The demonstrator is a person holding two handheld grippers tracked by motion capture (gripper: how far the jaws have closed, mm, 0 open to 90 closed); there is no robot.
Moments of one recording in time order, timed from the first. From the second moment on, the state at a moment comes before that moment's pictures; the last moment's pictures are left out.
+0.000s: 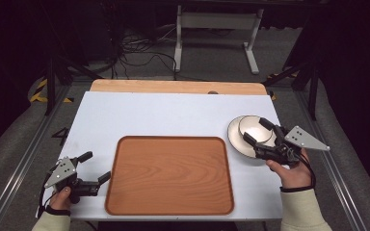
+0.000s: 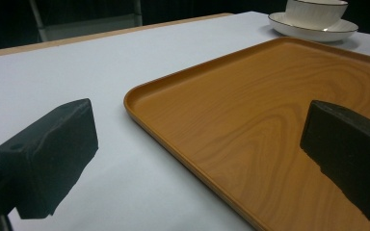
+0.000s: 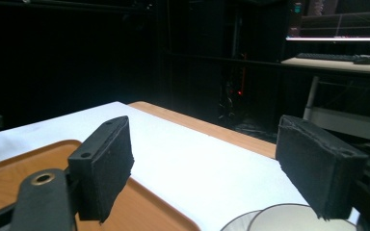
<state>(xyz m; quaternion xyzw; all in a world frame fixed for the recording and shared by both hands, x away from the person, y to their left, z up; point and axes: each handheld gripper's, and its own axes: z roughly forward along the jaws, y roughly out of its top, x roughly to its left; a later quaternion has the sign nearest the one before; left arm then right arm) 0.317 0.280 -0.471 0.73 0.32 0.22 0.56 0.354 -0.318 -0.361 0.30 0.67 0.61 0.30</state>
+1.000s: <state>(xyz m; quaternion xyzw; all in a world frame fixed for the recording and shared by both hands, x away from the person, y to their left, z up) 0.317 0.281 -0.471 0.73 0.32 0.22 0.56 0.417 -0.352 -0.350 0.35 0.68 0.55 0.33</state>
